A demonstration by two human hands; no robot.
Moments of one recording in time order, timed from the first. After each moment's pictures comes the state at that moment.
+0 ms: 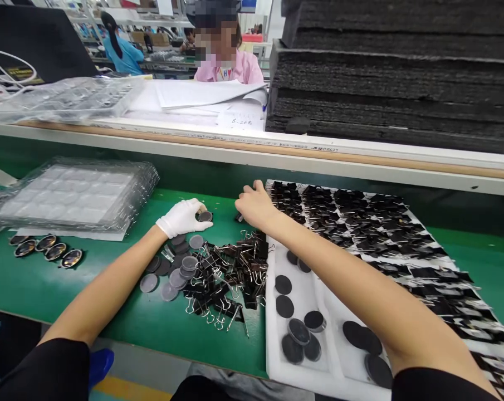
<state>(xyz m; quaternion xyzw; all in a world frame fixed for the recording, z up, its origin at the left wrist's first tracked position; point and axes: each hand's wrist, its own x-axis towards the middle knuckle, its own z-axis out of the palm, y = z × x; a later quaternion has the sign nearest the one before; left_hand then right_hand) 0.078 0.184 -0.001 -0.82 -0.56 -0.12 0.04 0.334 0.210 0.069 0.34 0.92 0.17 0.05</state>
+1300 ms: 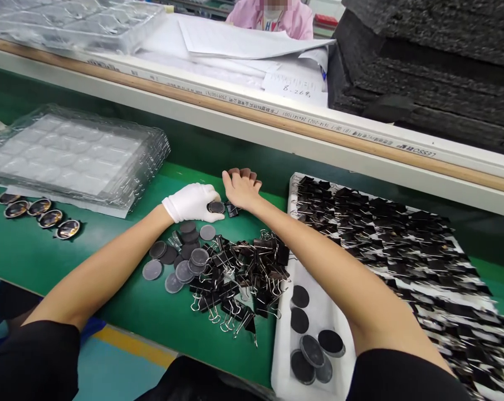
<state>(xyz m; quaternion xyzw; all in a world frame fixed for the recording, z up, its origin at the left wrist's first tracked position) 0.076 0.182 0.001 -0.85 -0.52 -0.06 0.04 0.240 0.246 0.023 0.56 0.81 -0.15 -0.11</state>
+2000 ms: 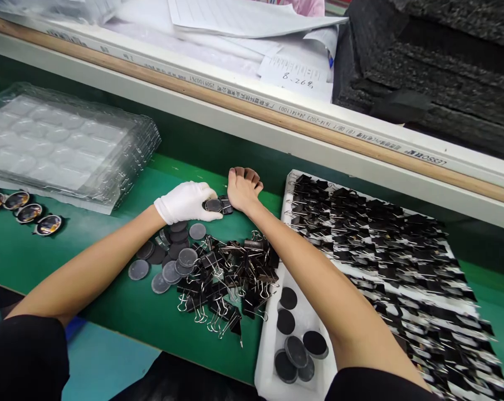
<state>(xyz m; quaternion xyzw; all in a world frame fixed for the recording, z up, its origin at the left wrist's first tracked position) 0.090 0.180 0.002 -0.83 -0.55 -0.08 -0.01 0.255 0.264 -0.008 0.60 0.77 -0.16 -0.14</state>
